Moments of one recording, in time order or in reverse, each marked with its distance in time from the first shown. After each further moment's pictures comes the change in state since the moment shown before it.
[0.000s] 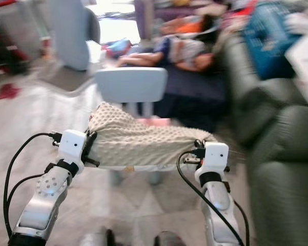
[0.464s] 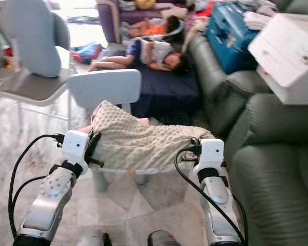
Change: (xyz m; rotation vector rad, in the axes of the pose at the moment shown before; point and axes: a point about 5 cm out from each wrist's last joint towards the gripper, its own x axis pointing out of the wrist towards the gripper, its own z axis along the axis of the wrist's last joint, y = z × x) left arm 0.000 -0.011 0.002 -0.074 -0.011 -0.017; right arm 0.009 0.004 -0.003 -0.017 0.026 0.050
